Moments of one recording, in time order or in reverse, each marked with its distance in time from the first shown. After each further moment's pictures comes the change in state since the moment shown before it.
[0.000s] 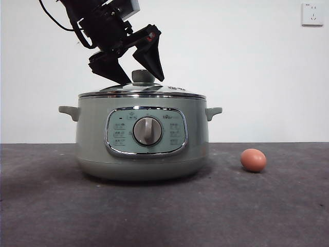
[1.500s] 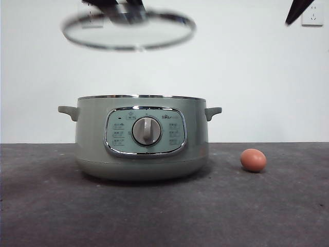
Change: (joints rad) left arm 0.031 -0.156 0.282 -0.309 0.004 -0.008; right arm 0.002 0.261 0.000 0.188 0.004 0.024
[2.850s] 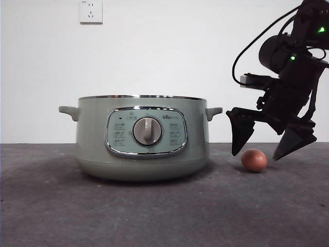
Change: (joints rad) left arm 0.195 -0.916 -0.515 -0.253 -0.005 -0.075; right arm 0.193 0.668 0.003 0.481 0.277 0.019
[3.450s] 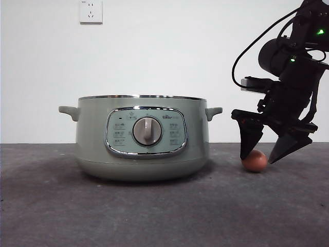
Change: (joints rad) left arm 0.000 0.007 0.000 -0.006 -0.006 0.000; right arm 0.000 0.003 0.000 -0.032 0.000 0.035
